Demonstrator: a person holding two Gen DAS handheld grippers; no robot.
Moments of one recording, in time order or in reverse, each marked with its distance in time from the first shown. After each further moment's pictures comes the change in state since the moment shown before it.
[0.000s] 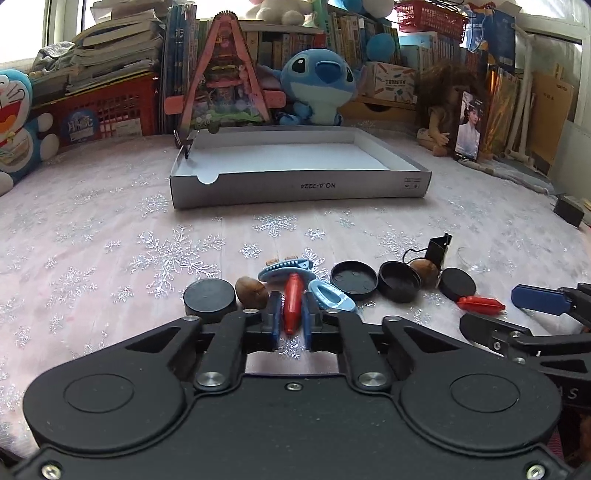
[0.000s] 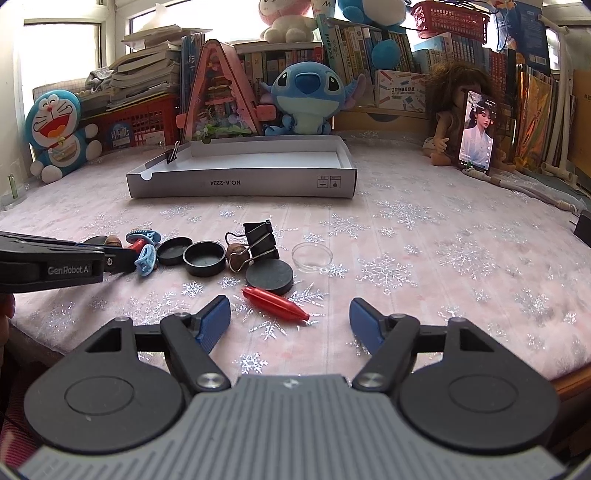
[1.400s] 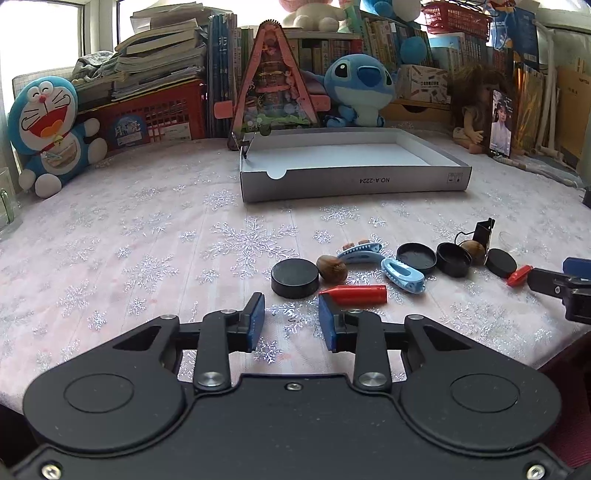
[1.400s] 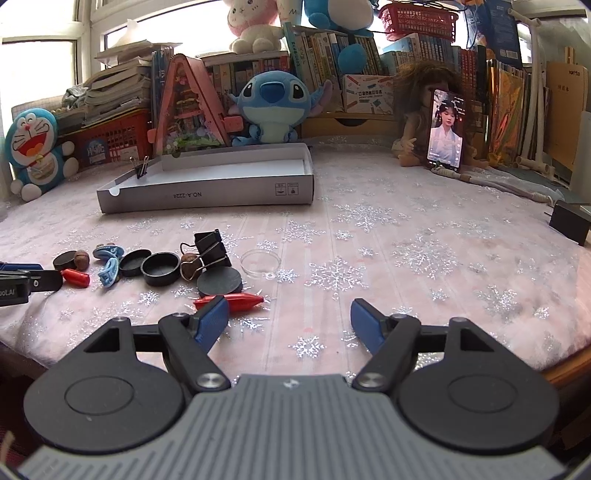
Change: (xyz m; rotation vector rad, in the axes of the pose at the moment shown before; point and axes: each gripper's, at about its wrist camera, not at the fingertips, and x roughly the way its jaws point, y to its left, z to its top) left arm -0.029 0.032 -0.015 0.003 -0.018 0.117; right arm -0.006 -0.028 -0.003 0.047 -0.033 -0.047
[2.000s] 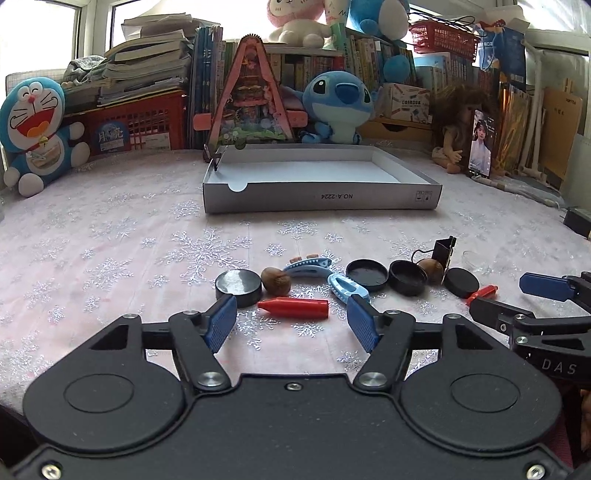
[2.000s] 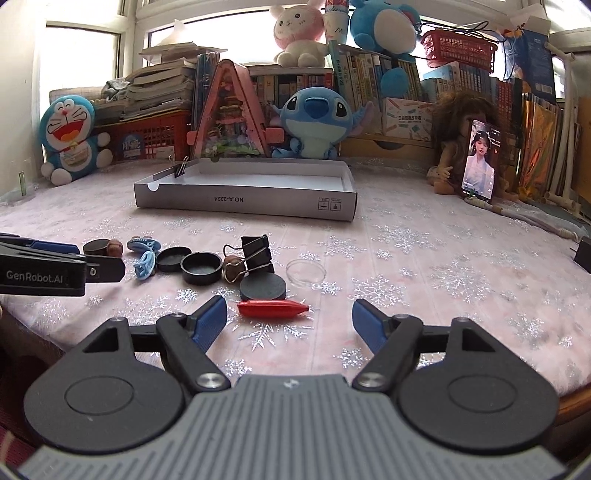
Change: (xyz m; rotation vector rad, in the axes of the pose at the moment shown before) left arm -0.002 -0.030 -0.004 -0.025 -0.060 -0.050; right arm 0.000 0.021 -0.005 -0.108 -0.057 0.069
